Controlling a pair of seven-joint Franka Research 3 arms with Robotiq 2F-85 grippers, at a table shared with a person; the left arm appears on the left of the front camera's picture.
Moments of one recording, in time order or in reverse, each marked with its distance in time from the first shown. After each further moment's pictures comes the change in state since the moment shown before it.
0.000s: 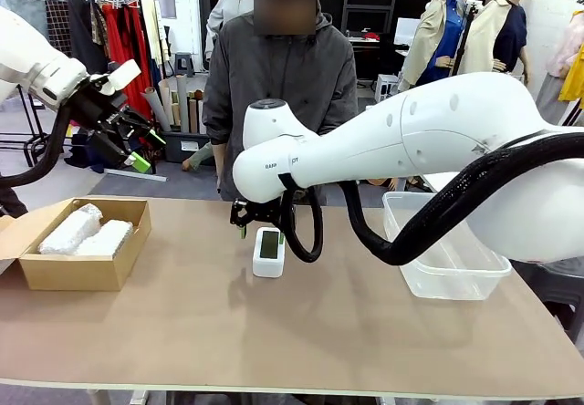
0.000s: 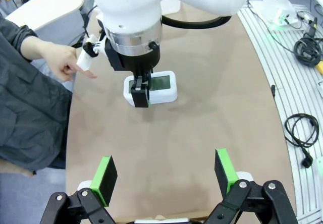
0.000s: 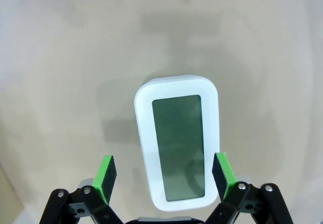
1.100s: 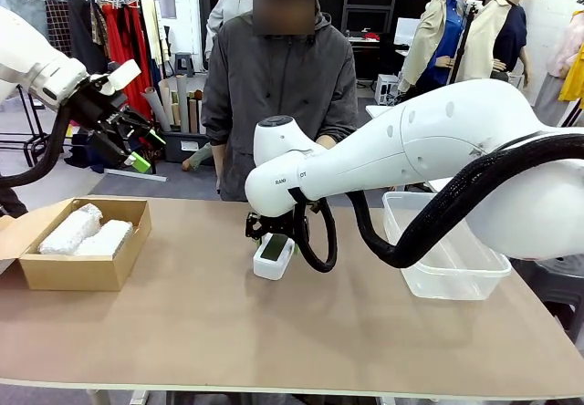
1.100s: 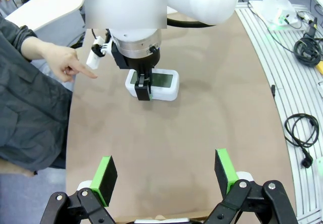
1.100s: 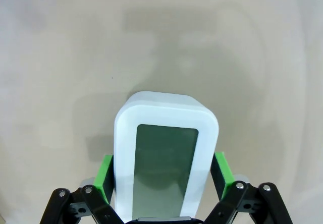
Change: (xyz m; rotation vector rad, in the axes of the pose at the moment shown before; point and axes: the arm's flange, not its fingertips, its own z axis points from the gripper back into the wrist) left arm 0.000 0.000 0.000 0.000 0.000 0.000; right arm 0.006 -0.028 -0.036 -0.052 0.023 -0.020
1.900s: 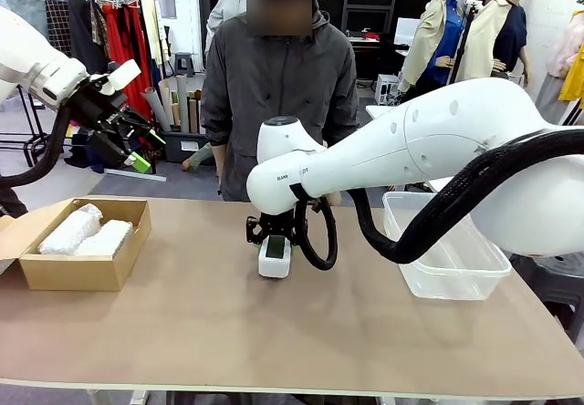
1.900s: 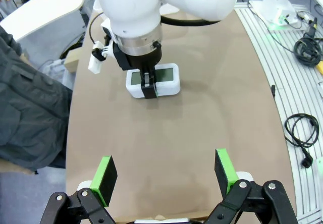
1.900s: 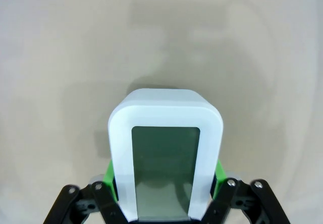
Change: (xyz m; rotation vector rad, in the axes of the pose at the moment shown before) left arm 0.000 0.000 0.000 0.000 0.000 0.000; right arm -0.003 -0.003 0.006 0.031 0.037 0.151
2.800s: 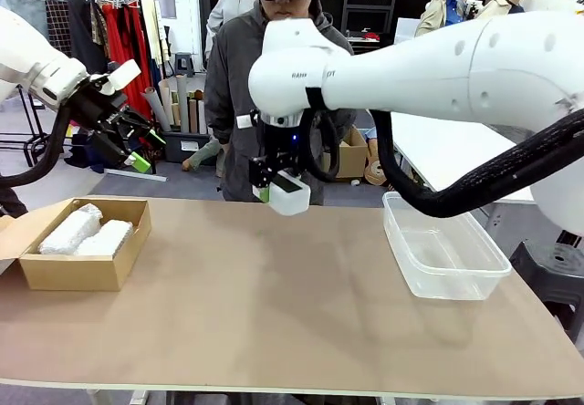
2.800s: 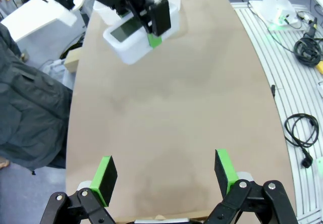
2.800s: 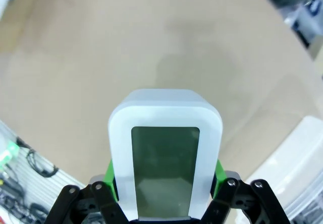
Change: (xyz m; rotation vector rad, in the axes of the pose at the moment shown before) left arm 0.000 0.000 0.000 0.000 0.000 0.000; right arm -0.001 -0.007 0.183 0.041 0.010 0.690
